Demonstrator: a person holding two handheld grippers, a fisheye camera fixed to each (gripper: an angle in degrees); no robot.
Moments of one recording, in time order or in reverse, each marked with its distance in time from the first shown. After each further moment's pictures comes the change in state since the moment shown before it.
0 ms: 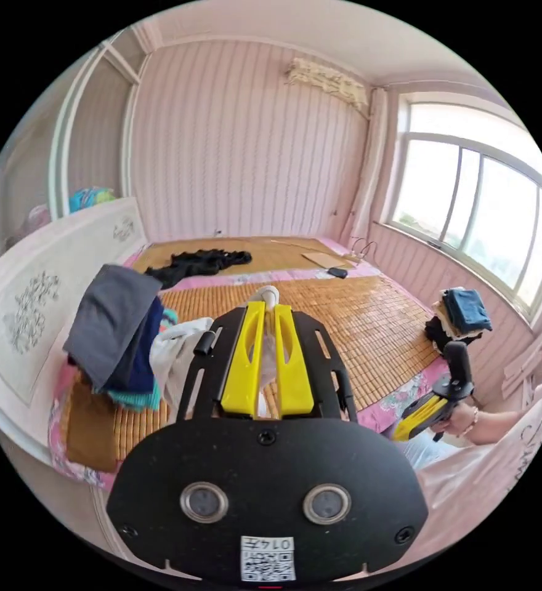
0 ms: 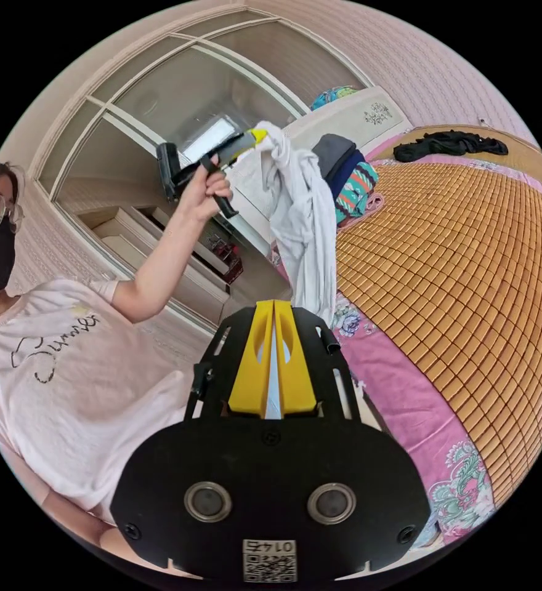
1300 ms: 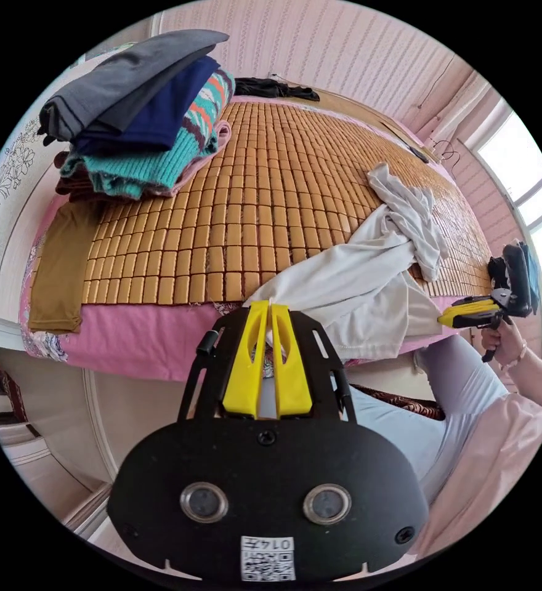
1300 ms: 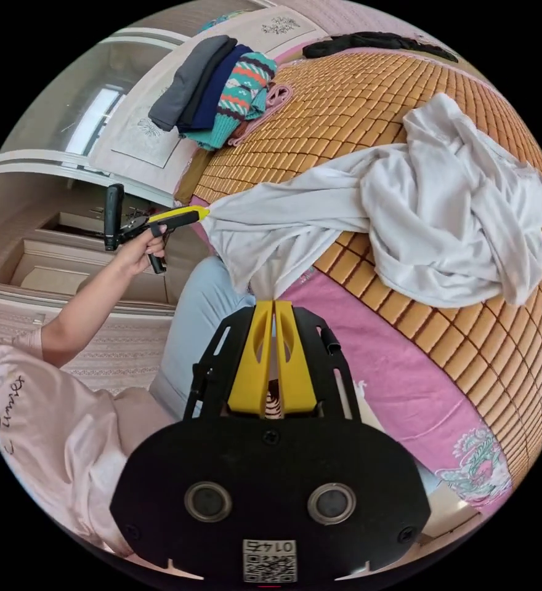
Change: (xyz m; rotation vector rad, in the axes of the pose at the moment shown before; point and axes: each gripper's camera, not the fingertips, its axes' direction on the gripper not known) left arm -0.076 0.230 0.122 -0.678 -0.094 -0.303; right arm -0.059 -0.087 0.068 -0.276 0.220 0.369
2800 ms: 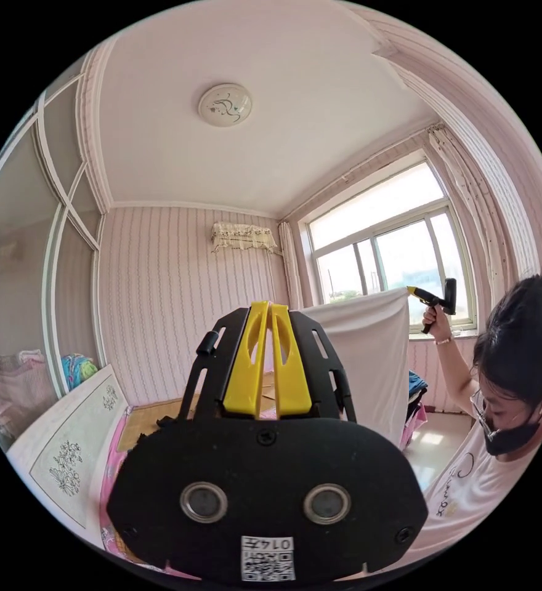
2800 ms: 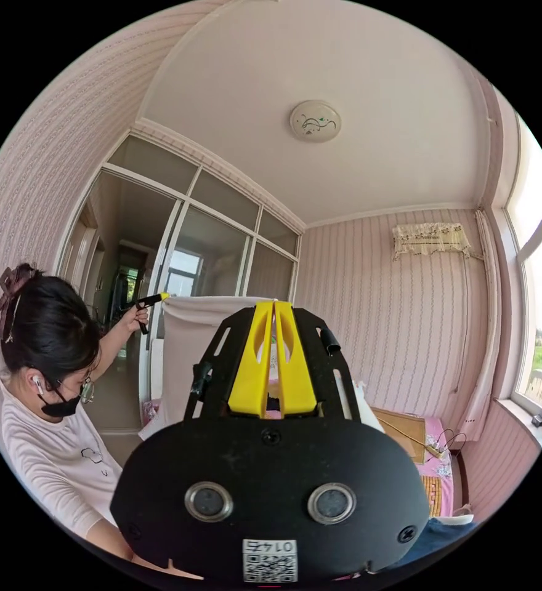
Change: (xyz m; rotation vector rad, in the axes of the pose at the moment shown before) left arm 0.231 0.248 -0.669 1.269 0.201 0.573; right arm -0.583 0.433 -0.612 1.338 0.435 -0.710
